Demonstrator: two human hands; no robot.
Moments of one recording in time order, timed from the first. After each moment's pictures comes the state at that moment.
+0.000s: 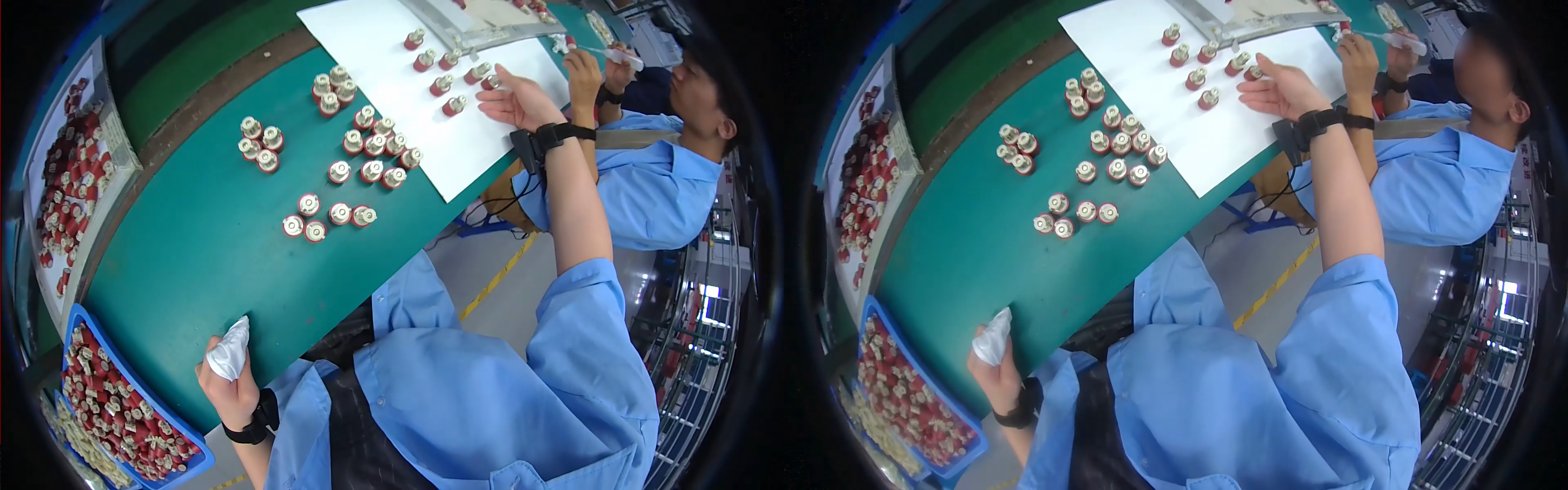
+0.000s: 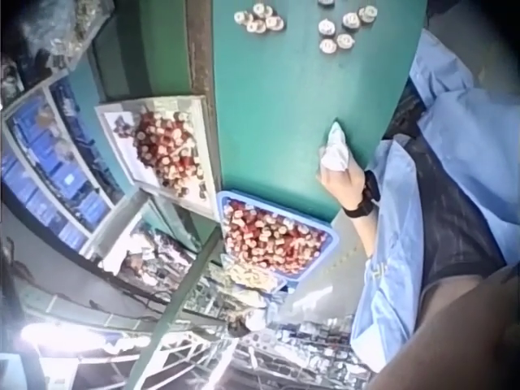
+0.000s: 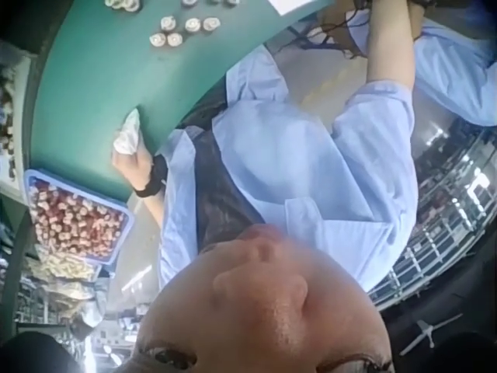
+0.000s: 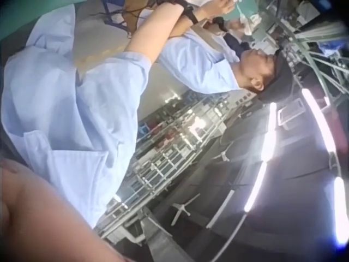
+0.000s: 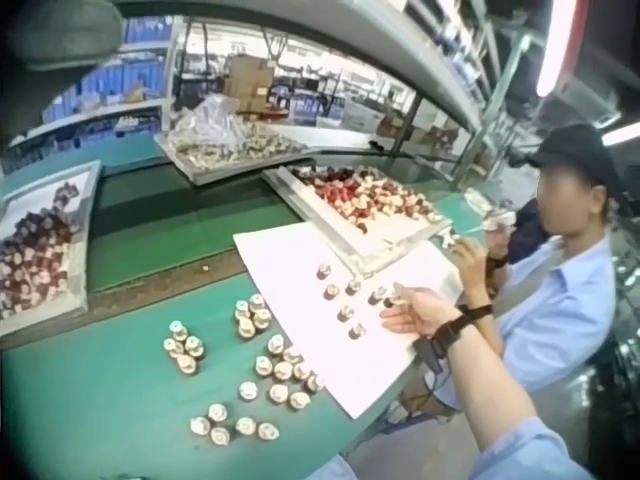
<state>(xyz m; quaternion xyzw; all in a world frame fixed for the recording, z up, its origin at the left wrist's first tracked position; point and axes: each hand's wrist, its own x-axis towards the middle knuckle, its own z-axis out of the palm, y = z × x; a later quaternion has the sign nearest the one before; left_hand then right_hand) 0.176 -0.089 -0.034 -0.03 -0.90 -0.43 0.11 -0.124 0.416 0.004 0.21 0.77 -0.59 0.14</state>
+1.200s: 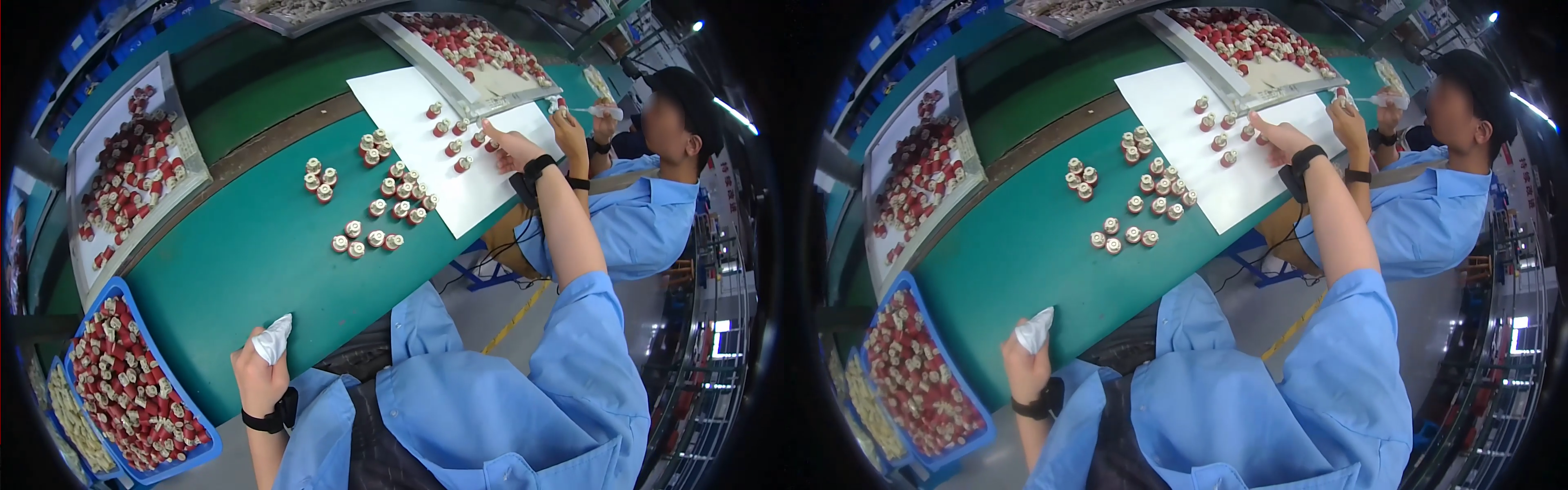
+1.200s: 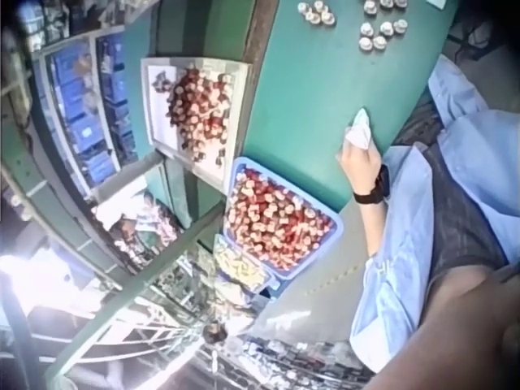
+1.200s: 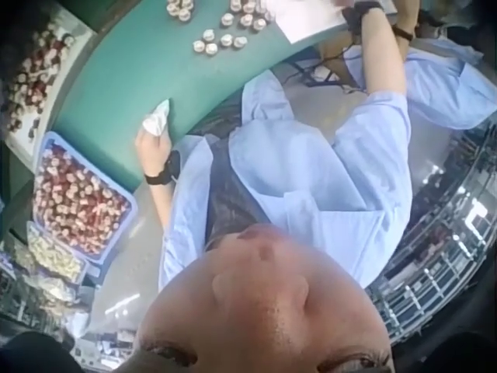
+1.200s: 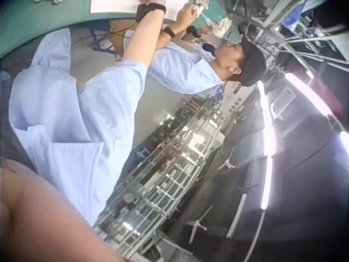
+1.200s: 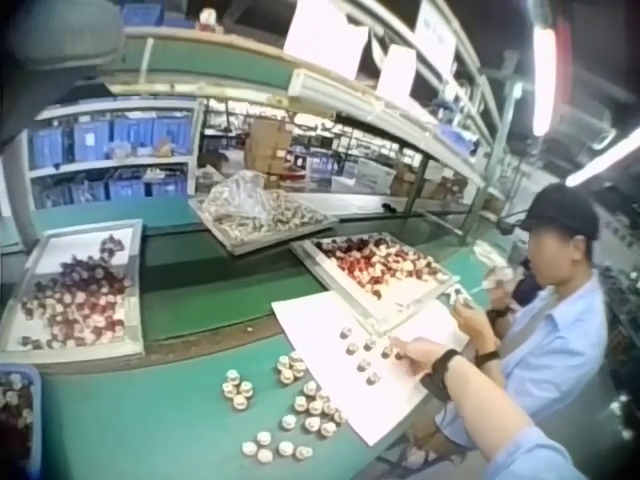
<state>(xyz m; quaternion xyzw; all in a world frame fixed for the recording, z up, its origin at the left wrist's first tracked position) 0.175 -0.089 -0.030 -0.08 -0.89 -0.42 0.15 -0.151 0.414 0.023 0.26 0.86 -0.40 0.19</state>
